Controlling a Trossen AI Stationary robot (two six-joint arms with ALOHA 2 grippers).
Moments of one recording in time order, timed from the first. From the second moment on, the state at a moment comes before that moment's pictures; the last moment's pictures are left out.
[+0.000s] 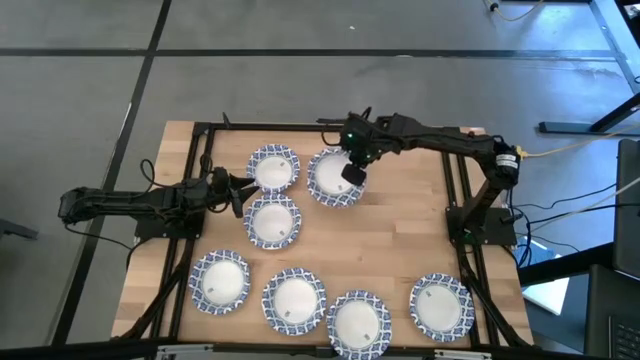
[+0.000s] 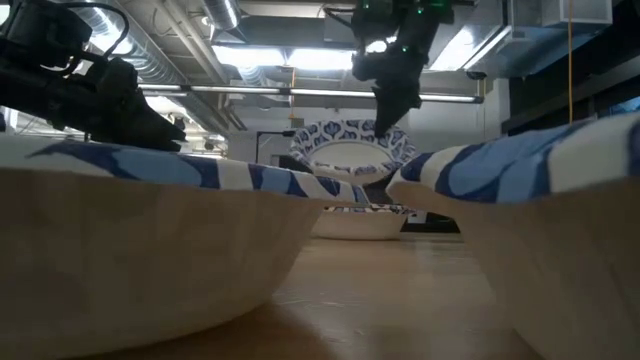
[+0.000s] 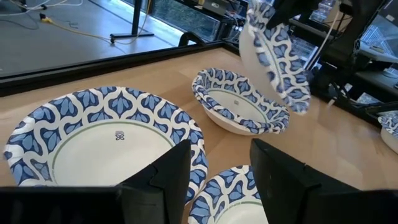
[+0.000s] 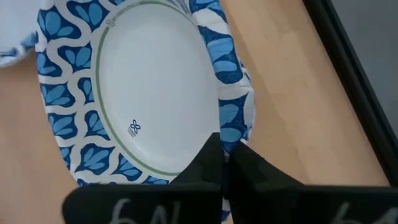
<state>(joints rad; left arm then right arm) 0.12 0.30 0.01 0.06 -0.36 -0.43 -0.34 1.73 1.54 -0.95 0.09 0.07</state>
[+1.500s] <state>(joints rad) 0.12 0.30 0.01 0.06 -0.36 -0.41 -0.38 1.73 1.32 -0.77 0.01 0.06</state>
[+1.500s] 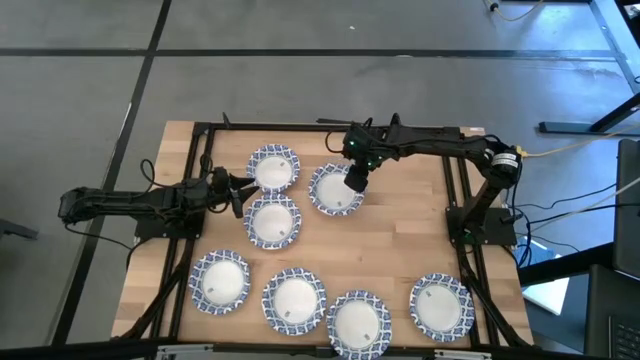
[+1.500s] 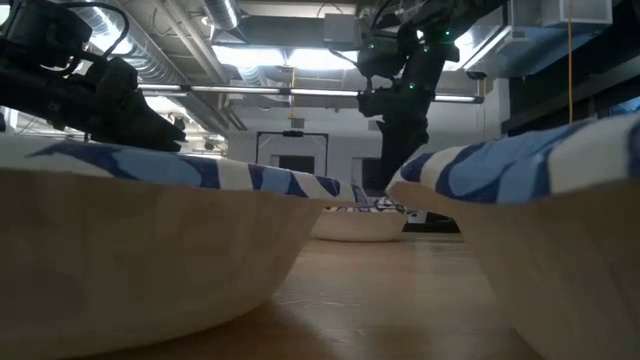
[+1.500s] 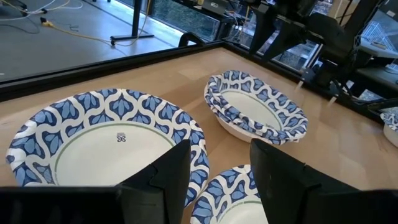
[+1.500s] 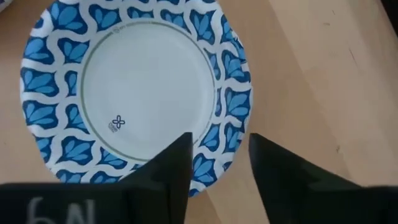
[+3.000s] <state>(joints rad) 0.12 0.30 0.01 0.06 -0.36 -0.41 0.49 1.44 1.05 -0.63 0.05 0.61</state>
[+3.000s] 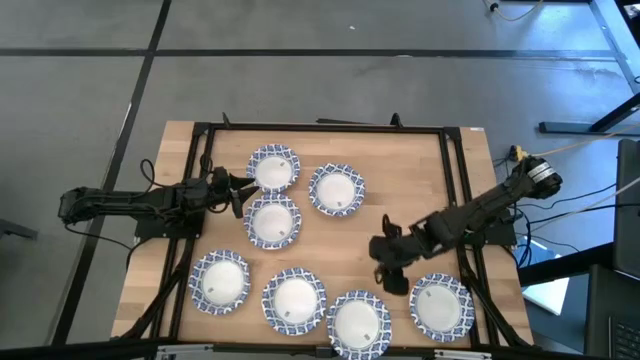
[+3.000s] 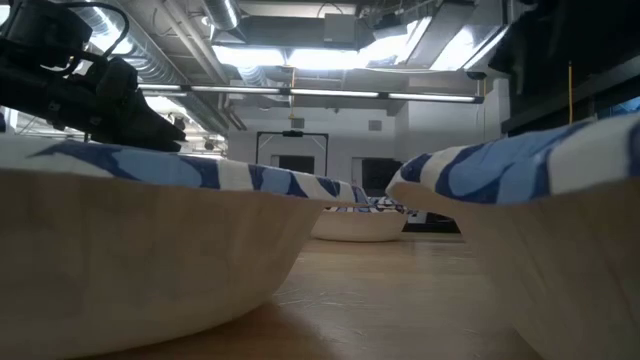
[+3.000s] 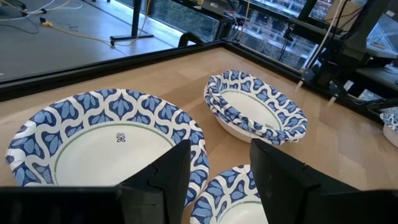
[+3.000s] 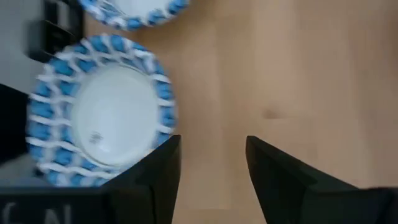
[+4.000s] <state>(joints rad) 0.12 0.30 0.01 0.06 -0.36 -0.41 0.69 1.65 0.96 -0.34 0.10 0.93</state>
